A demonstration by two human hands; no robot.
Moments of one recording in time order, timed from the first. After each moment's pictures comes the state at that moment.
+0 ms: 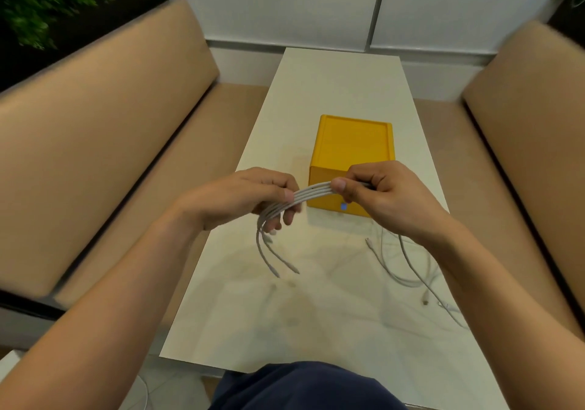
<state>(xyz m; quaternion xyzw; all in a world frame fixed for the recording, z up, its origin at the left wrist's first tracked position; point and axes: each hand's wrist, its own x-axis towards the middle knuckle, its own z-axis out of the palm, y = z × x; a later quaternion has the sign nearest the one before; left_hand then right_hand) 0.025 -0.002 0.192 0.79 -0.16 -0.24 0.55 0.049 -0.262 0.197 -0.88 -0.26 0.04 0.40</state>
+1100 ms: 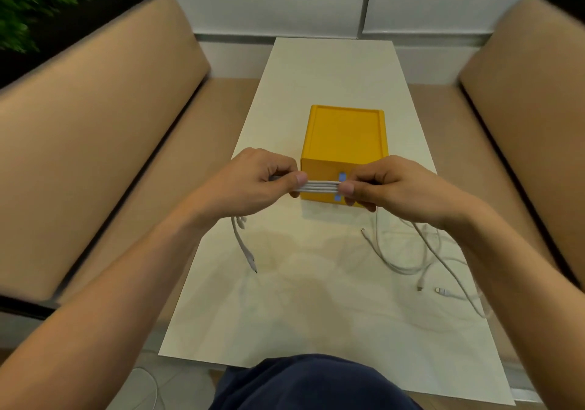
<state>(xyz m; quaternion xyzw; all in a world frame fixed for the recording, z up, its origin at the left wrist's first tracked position) 0.038 -0.032 0.191 0.92 -0.20 -0.02 0.34 0.058 -0.294 0.206 -0.88 -0.27 0.17 0.35</state>
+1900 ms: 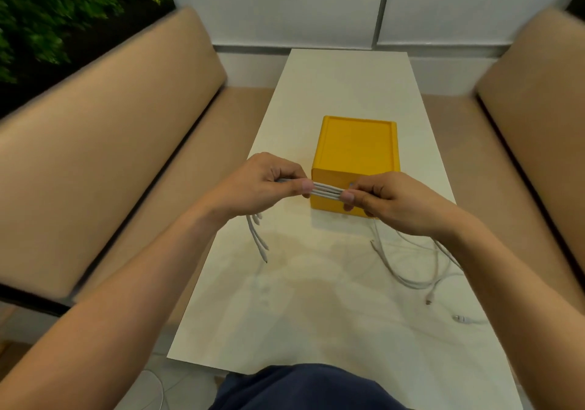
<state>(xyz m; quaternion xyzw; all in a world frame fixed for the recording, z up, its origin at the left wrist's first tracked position) 0.052 -0.024 0.185 0.88 -0.18 -0.04 0.43 0.071 -0.286 0.189 -0.90 -0.28 0.14 0.31</state>
